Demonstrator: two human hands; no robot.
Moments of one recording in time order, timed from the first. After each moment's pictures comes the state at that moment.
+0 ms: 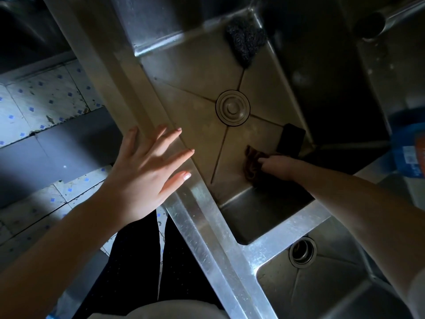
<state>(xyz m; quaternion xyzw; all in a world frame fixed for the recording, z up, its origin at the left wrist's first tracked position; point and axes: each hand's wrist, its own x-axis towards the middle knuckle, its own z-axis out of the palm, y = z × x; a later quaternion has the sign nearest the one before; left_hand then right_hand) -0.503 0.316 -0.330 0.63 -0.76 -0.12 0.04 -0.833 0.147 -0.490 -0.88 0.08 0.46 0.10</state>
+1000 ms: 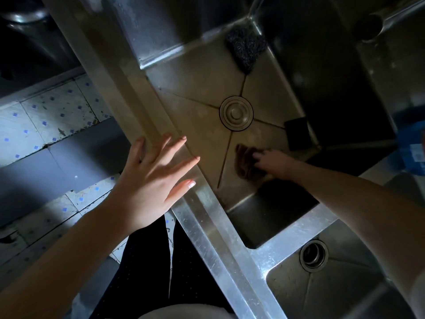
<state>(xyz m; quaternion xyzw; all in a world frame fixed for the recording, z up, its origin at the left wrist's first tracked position) -0.497 0.317 -0.328 0.62 -0.77 -0.14 0.00 -0.799 0.151 -0.481 -0.88 0.15 0.44 0.11</state>
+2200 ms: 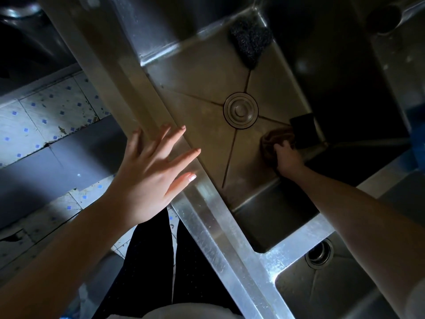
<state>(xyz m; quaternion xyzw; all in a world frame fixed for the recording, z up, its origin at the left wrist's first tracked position) -0.481 0.303 -0.335 0.63 -0.77 -0.13 0.03 -0.812 0.154 -0.501 -0.73 0.57 0.33 0.19</state>
